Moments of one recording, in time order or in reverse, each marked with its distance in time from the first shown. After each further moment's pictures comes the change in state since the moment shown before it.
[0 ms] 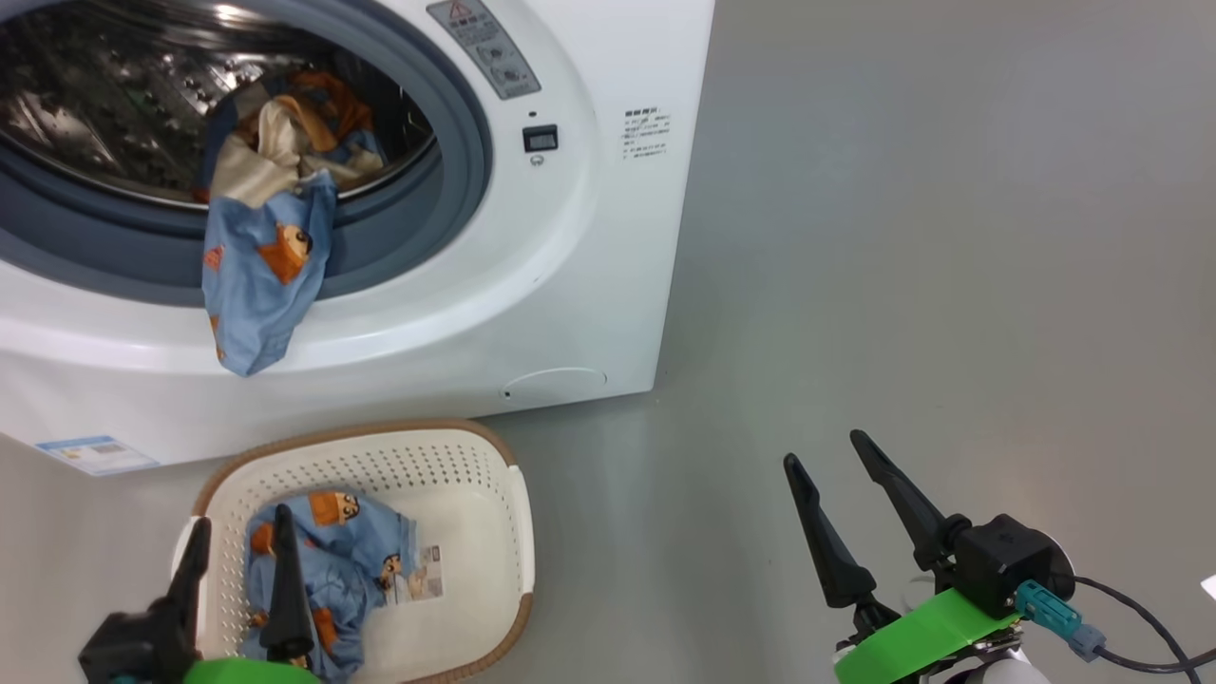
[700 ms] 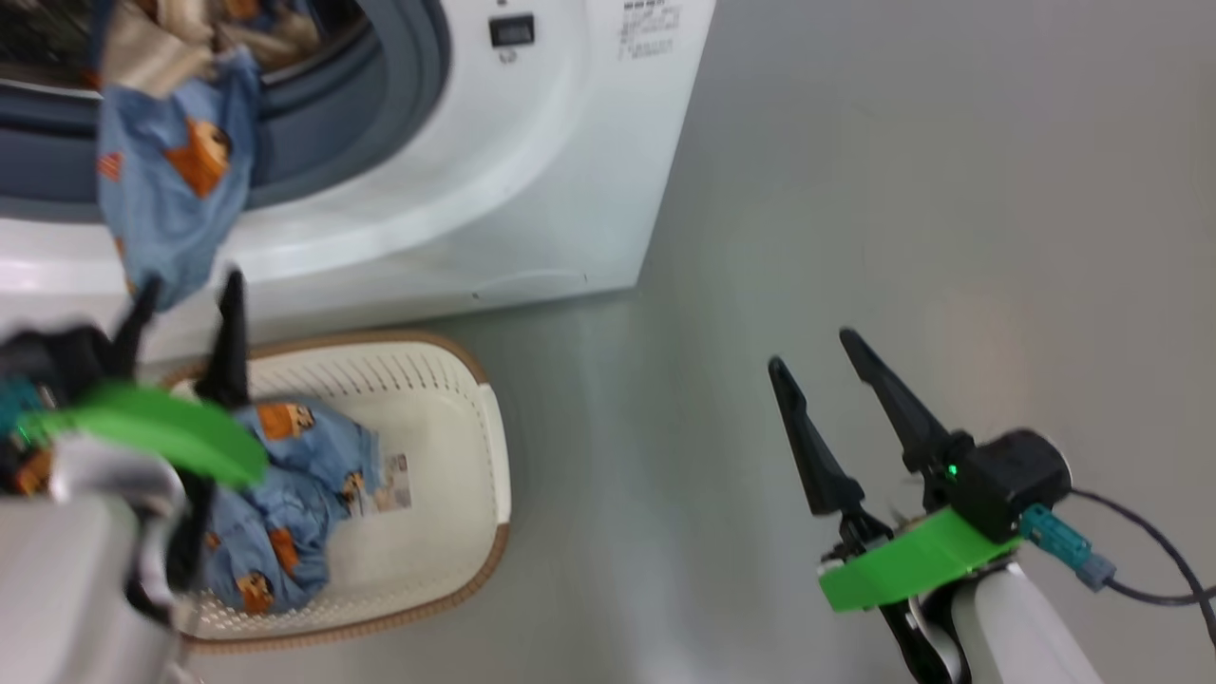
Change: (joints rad) left arm -0.472 0.044 0.002 0.265 -0.089 -0.214 0.146; right arm -0.135 -0.002 0.021 -0.027 0.001 0.000 -0.018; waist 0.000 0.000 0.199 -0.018
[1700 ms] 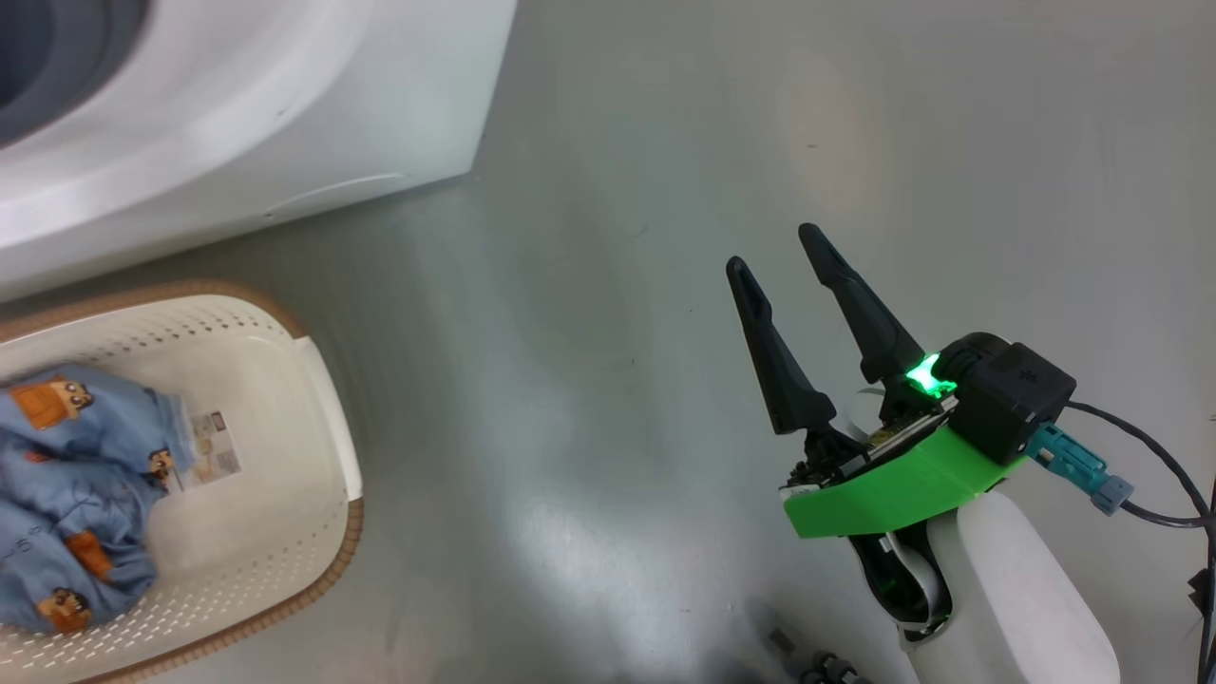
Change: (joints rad) left arm -0.567 0.319 -0.024 0.184 0.081 -0.025 0.576; right arm -0.171 -0.003 0.090 -0.018 0.167 0.000 -0.010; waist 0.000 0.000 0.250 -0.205
